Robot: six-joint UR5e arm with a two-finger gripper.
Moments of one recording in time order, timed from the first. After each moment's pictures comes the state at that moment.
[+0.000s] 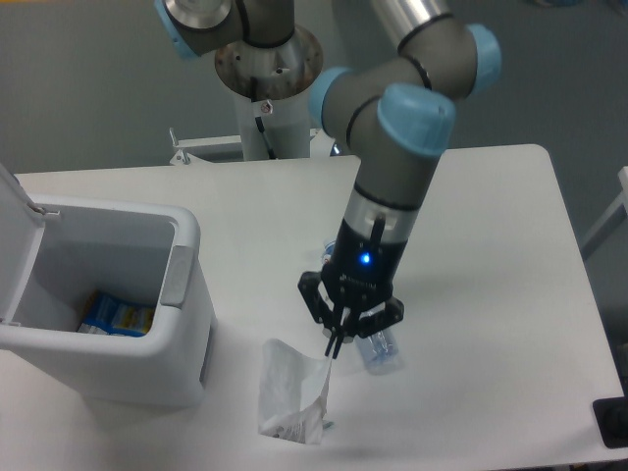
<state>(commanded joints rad) 2.49 -1.84 -1.54 -0.85 0.99 0.60</state>
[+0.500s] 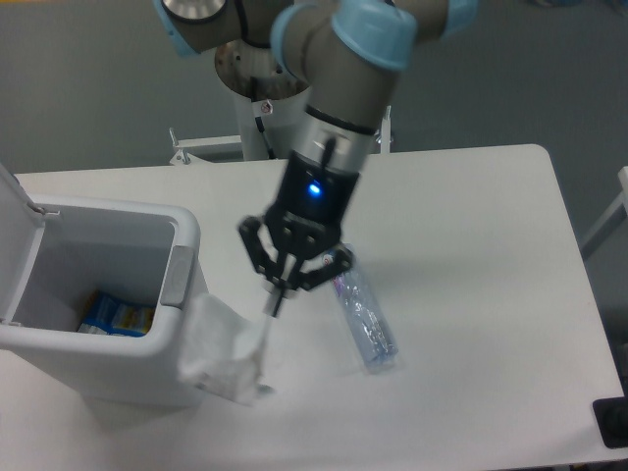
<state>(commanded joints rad) 2.37 -1.66 -1.62 -0.84 0.96 0.52</state>
